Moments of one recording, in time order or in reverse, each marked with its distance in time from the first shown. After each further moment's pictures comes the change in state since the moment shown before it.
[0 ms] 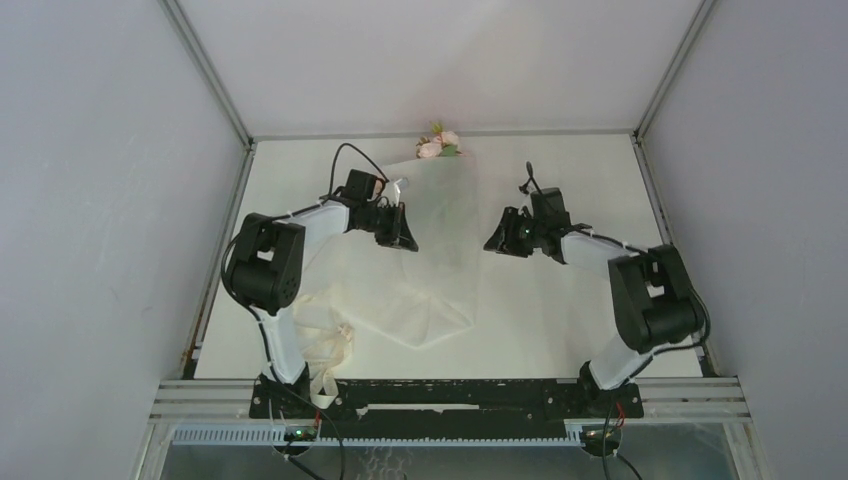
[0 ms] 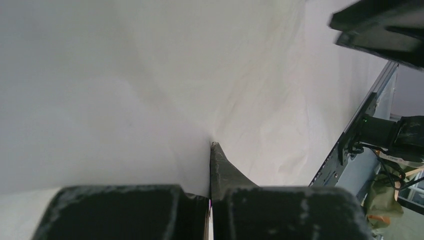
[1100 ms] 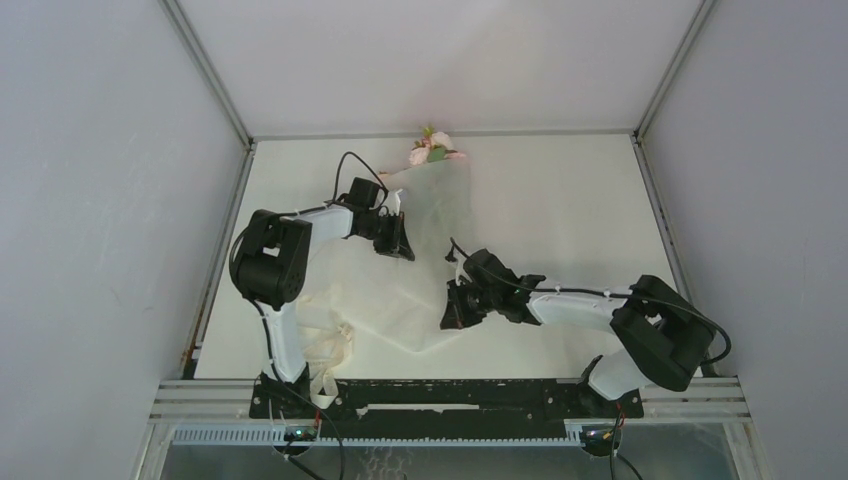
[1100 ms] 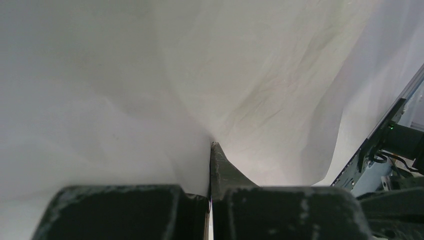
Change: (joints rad) left arm 0.000 0.052 -0.033 -0.001 -0.073 0.001; right arm 0.618 -0.209 -0.217 -0.019 0.112 0.052
